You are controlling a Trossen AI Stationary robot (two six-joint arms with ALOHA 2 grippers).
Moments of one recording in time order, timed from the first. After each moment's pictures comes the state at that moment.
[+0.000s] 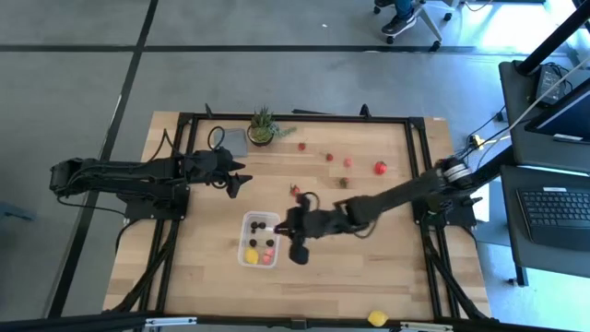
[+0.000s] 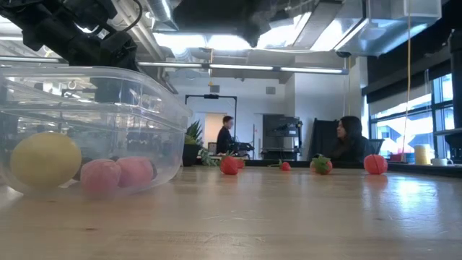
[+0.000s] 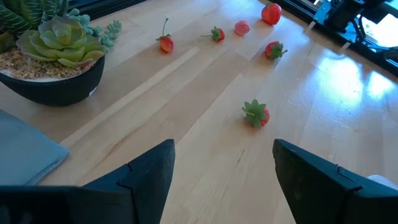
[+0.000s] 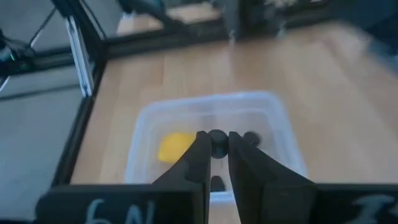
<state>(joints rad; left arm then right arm) 0.20 0.79 0.37 -0.12 -0.16 -0.47 0.33 1.84 1.35 -0.04 0.26 0.33</state>
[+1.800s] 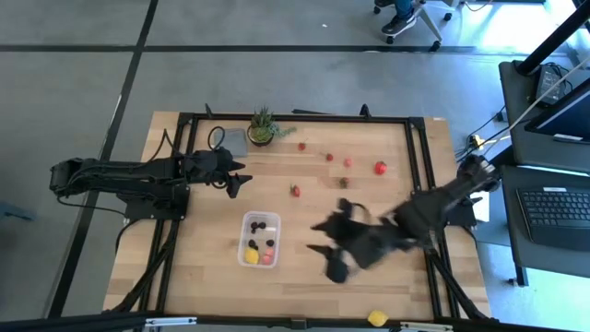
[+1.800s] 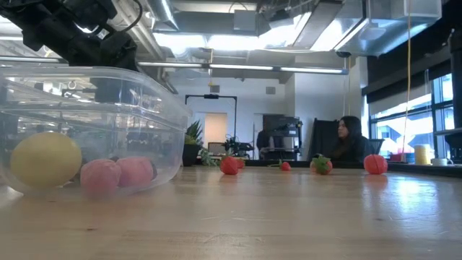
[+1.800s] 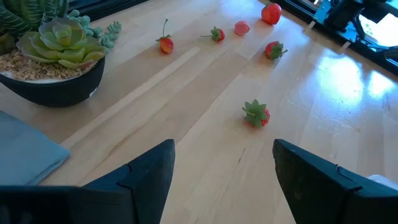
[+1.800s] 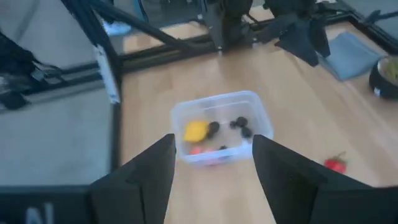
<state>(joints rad) 0.20 0.79 0.37 -0.12 -0.16 -0.46 0.59 1.64 1.66 -0.69 0.56 0.61</state>
